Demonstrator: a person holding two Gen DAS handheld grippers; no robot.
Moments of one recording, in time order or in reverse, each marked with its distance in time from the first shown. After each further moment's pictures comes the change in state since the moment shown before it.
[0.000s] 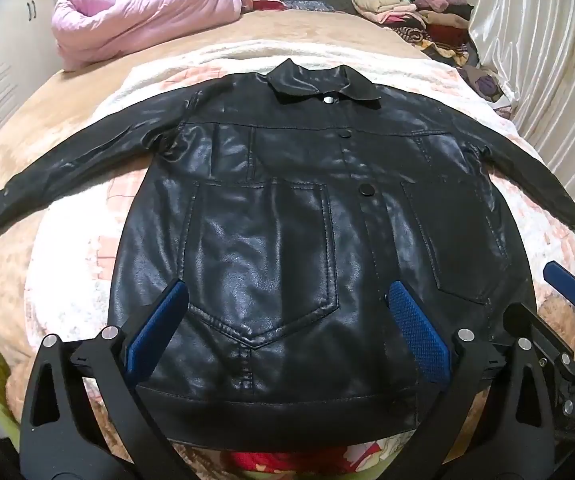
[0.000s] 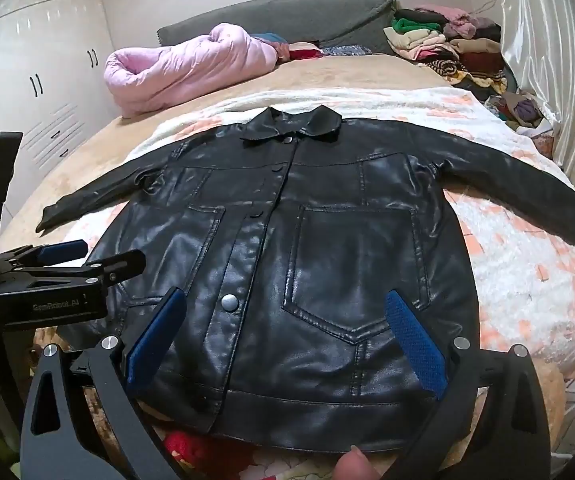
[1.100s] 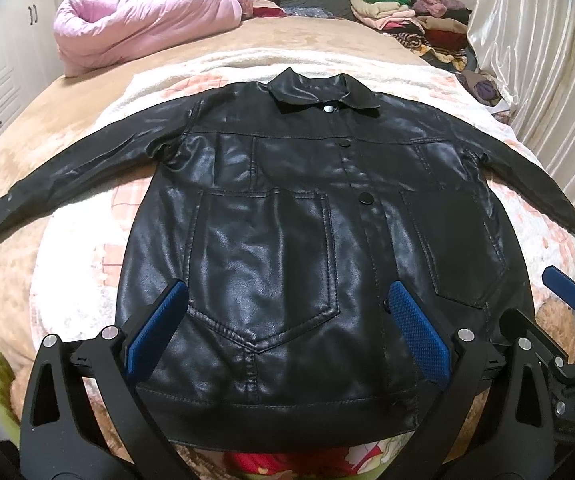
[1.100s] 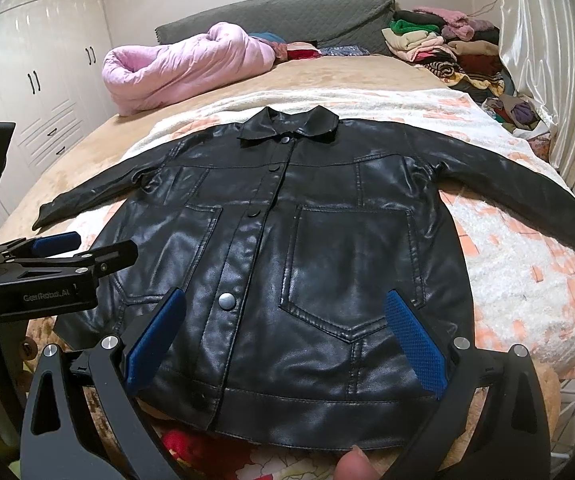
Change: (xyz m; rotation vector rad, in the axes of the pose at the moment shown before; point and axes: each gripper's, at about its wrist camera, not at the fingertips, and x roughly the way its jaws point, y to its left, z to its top) left arm -0.005 0.006 0.003 0.007 -0.023 -0.001; right arm -0.001 0.002 -0.001 -0.012 0.002 -0.026
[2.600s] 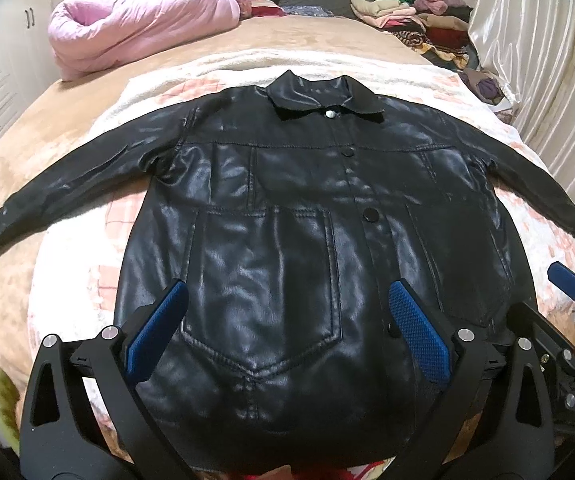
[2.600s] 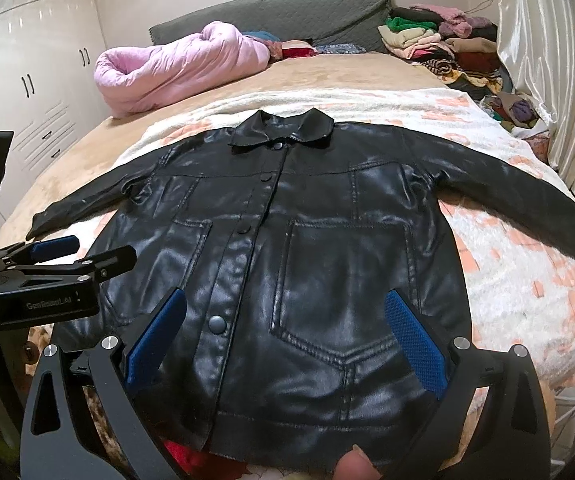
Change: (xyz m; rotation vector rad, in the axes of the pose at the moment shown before) left arm 0.015 -0.005 0.022 0.008 0.003 0.006; right arm 0.014 -0.006 0.026 0.013 0.010 -0.010
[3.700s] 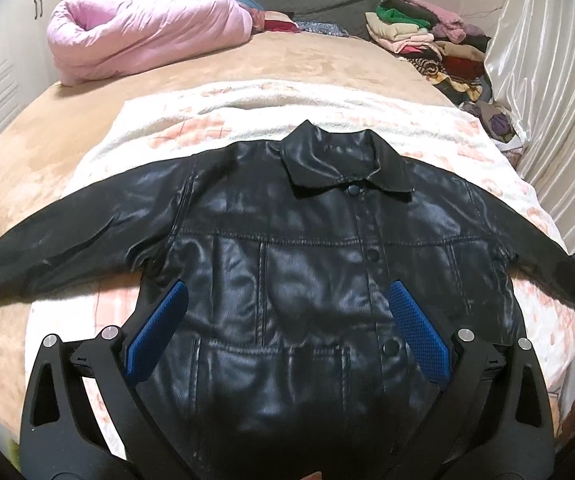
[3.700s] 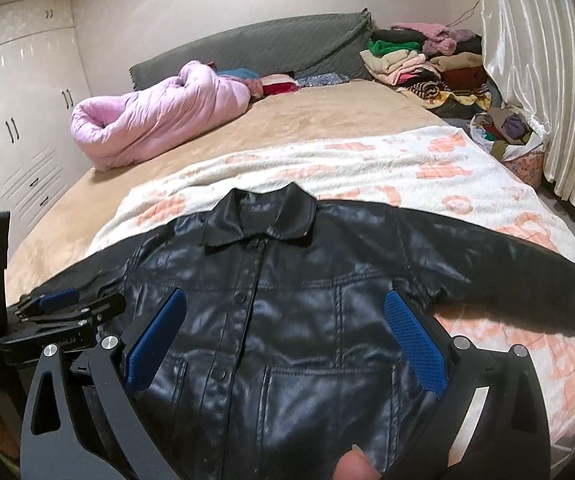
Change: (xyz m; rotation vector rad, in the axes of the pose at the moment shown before) left arm 0.042 0.019 0.104 -0.065 -0.047 -0.018; right arm 0.034 -0.036 0.118 0.080 -0.117 -0.015
